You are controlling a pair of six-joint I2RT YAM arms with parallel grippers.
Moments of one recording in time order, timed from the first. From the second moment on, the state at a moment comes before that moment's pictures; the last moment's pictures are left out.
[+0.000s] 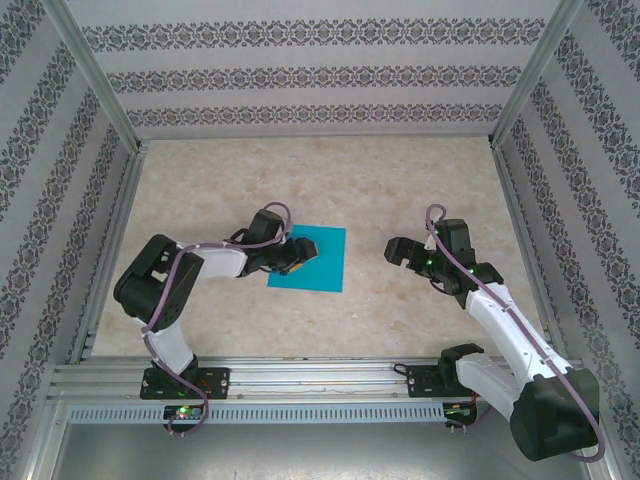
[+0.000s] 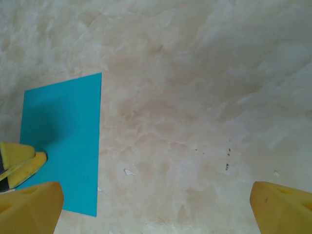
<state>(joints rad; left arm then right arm) -0.50 1.78 0.82 0.14 0.46 -0.96 0.19 0.97 0.61 -0.48 -0.21 0.54</state>
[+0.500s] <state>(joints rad) -0.55 1.81 0.87 0.16 0.38 -1.04 0.19 1.01 0.67 -0.55 -0.16 0.50</state>
